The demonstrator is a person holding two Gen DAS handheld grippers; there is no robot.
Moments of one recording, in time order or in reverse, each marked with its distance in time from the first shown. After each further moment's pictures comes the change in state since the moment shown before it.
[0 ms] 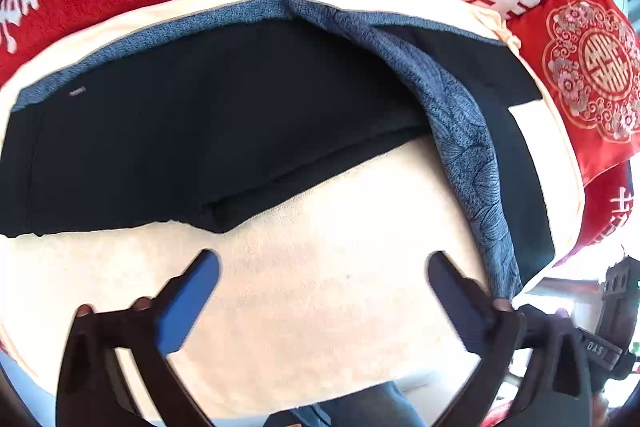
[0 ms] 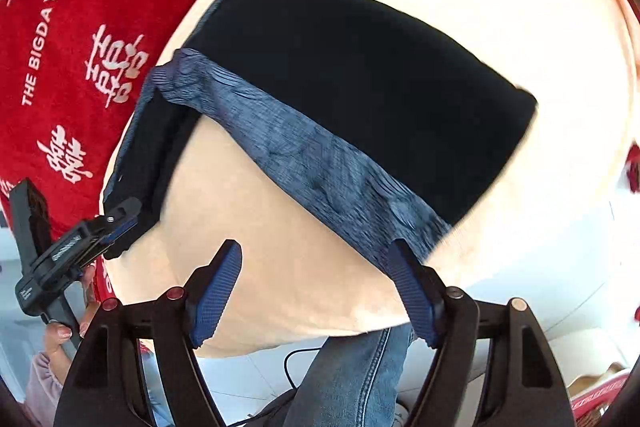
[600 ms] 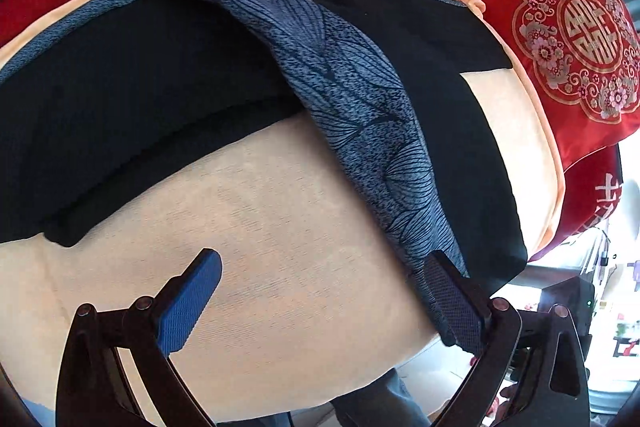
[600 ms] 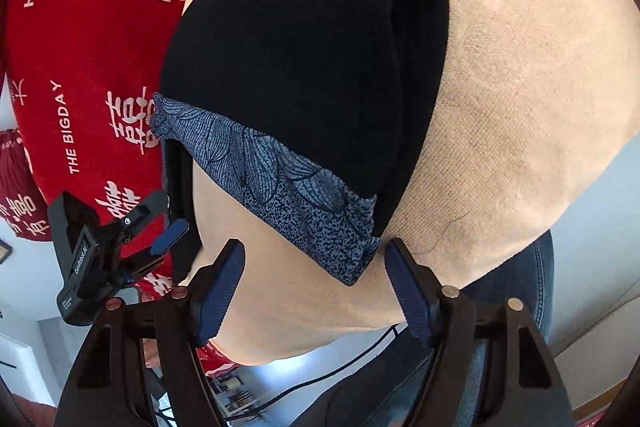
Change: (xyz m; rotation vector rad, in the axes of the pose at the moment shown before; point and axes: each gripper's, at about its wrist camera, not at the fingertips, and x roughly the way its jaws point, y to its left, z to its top) left arm 0.071 -0.091 0.026 0.024 0.092 -0.115; right arm 0.030 -0.087 0.009 0.206 0.061 0.375
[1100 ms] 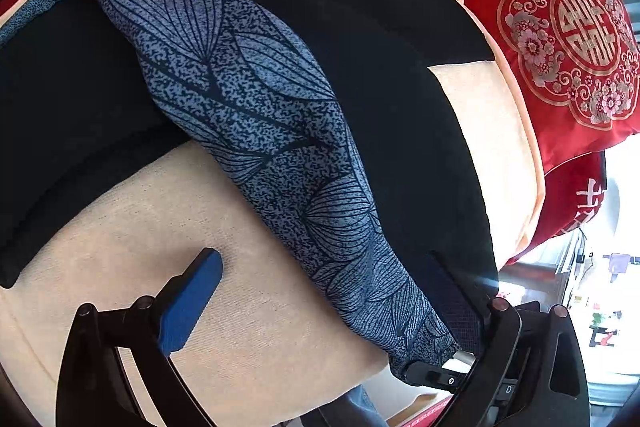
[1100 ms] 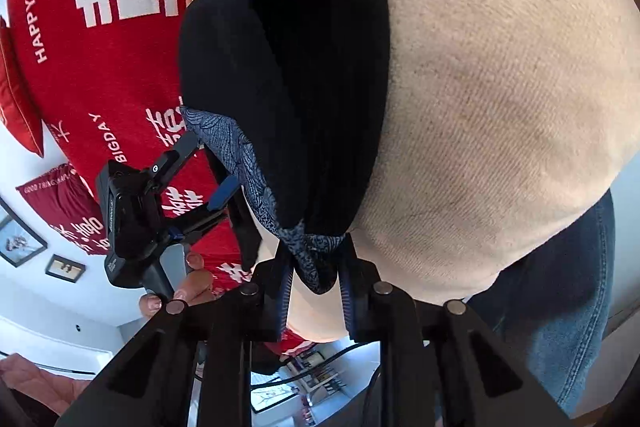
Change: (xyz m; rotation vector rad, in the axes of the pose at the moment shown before) left arm 0.024 -0.029 0.031 0.004 0.066 -0.091; right arm 0.007 -0.026 0.000 0.148 0.082 0.270
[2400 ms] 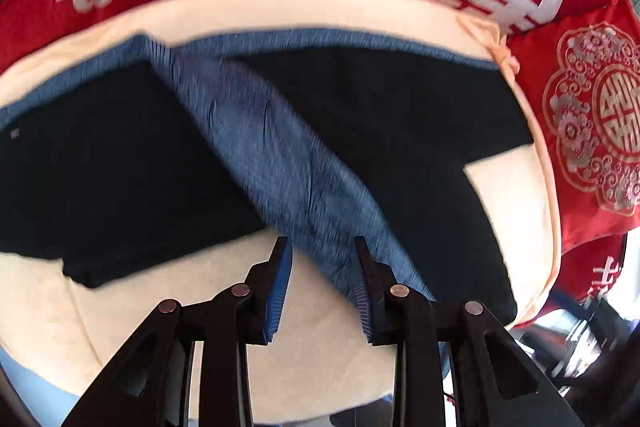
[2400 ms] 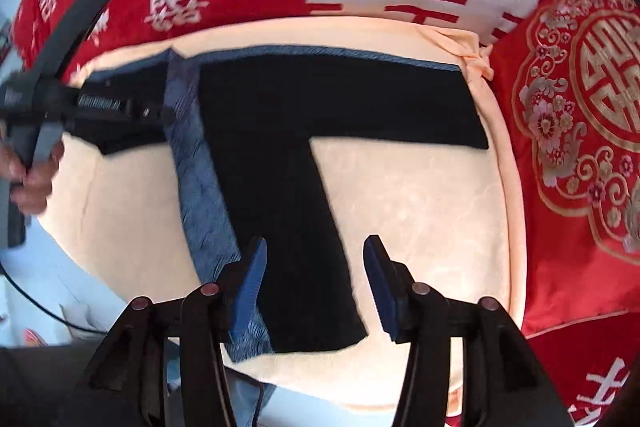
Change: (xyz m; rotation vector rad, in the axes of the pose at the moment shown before) left arm -0.058 0.017 0.040 -0.156 -0.081 0.188; right arm 0.005 0.212 0.017 -1.223 0.076 -0.936
